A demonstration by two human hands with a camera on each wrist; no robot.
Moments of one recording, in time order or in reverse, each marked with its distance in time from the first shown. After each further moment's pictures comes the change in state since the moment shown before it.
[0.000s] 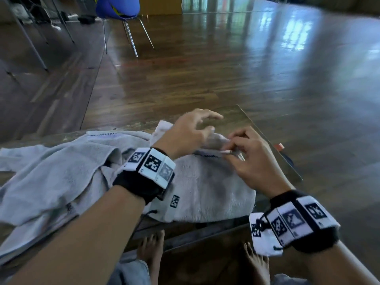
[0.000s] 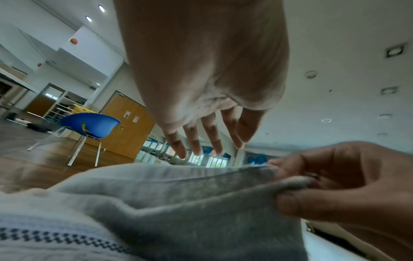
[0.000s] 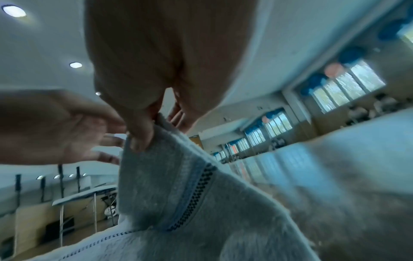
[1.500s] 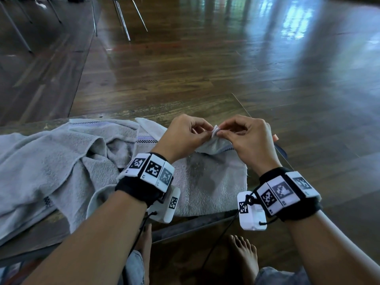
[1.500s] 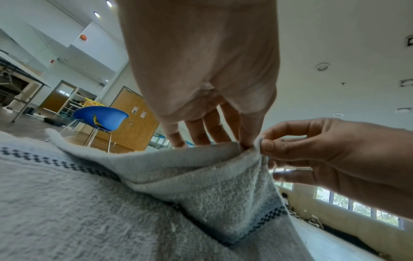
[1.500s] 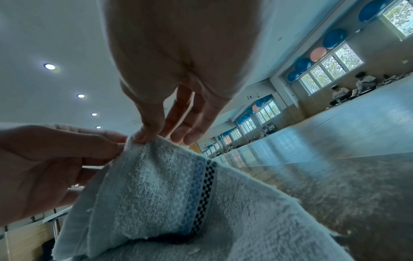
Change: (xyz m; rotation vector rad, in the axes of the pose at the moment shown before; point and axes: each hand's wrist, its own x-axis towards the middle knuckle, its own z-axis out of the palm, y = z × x) left_hand 0.005 -0.026 0.042 -0.088 0.078 -0.081; right_hand 0.023 0.039 0.006 0.176 0.129 0.133
